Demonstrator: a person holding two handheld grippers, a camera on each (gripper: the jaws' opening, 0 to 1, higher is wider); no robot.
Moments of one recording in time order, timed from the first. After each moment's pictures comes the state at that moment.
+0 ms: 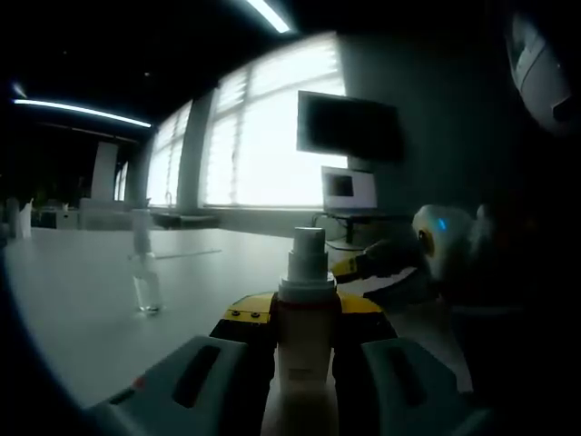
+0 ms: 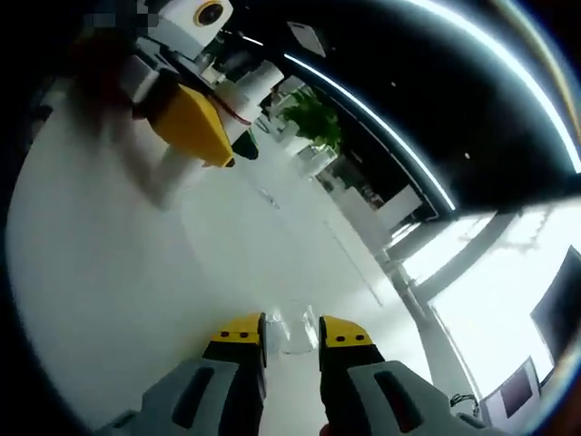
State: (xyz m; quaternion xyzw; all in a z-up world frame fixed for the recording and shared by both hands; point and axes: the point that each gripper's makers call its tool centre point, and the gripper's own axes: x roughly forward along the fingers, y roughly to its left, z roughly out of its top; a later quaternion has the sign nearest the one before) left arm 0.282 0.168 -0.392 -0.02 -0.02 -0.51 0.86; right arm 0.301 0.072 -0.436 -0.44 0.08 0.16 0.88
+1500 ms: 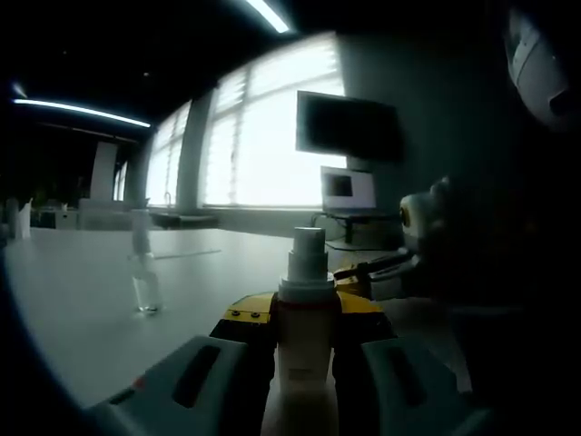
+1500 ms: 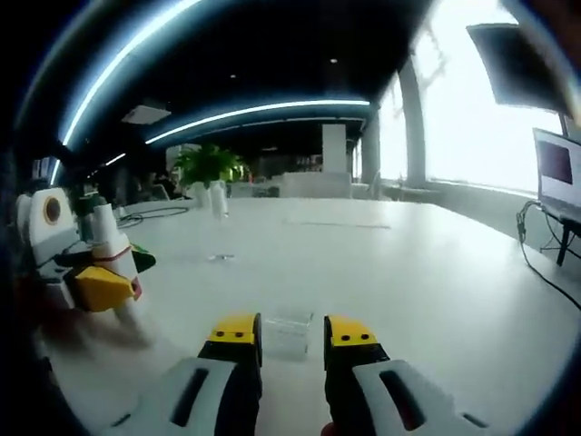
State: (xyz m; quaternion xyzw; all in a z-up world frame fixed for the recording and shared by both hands) left arm 0.281 0.168 -0.392 -0.02 -0.02 -0.51 0.86; right arm 0.310 0.054 -0.435 -0.02 0.12 0.08 0.99
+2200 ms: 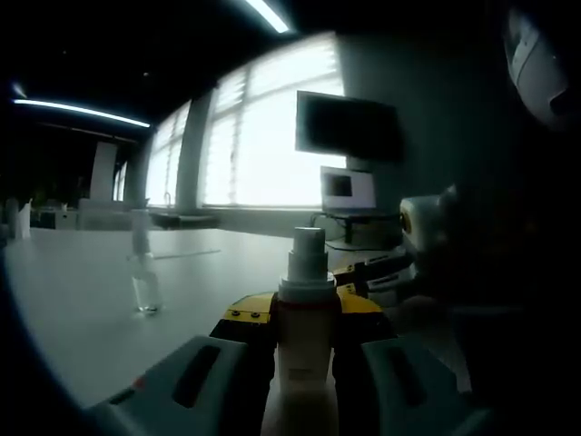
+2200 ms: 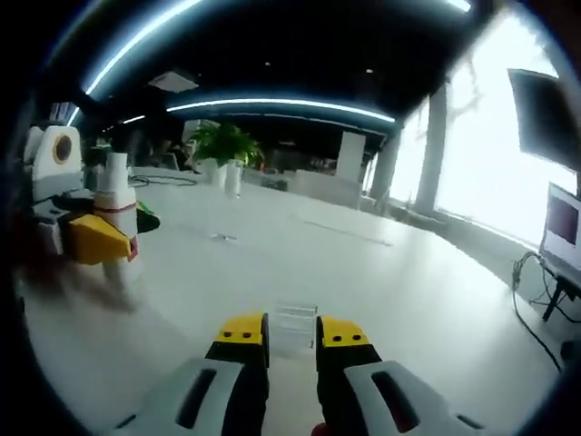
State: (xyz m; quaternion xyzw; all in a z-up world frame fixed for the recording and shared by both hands) left arm 0.281 0.167 -0.392 -0.02 -0.02 -0.51 0.86; right arm 0.310 0.057 -0.434 -0.15 0.11 0.10 0.98
